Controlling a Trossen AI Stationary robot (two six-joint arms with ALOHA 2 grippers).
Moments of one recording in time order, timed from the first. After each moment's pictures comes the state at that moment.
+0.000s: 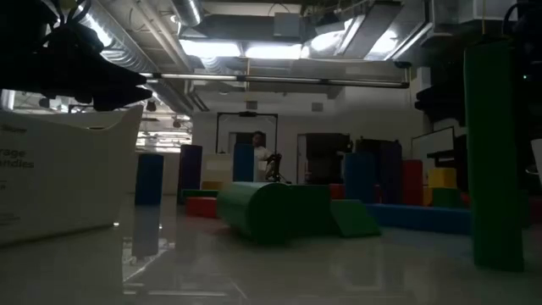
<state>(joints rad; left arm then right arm) 0.22 0.04 0.01 0.01 -0.04 -0.12 -0.29 0.02 0.06 -0.10 0.05 0.15</state>
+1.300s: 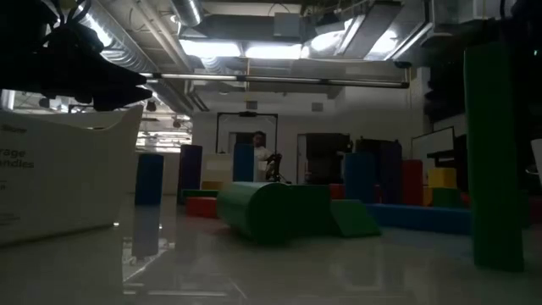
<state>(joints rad) 0.22 0.04 0.01 0.01 -0.04 -0.12 -0.30 0.09 0.27 -0.37 -0.01 0.27</state>
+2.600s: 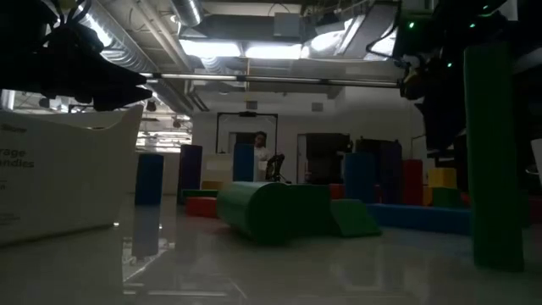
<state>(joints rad) 0.22 0.04 0.01 0.01 -0.04 -0.12 -0.30 1.15 0.81 -0.96 0.15 0.62</state>
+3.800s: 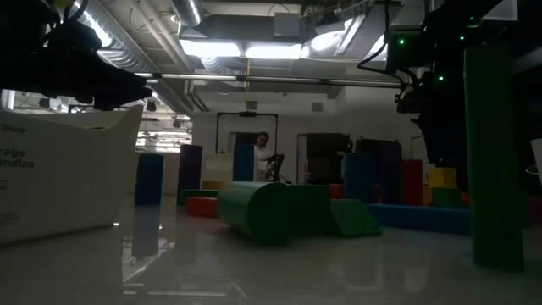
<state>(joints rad) 0.22 0.04 0.01 0.01 -0.04 -0.01 -0.30 1.24 0.81 -0.97 0.16 0.79</state>
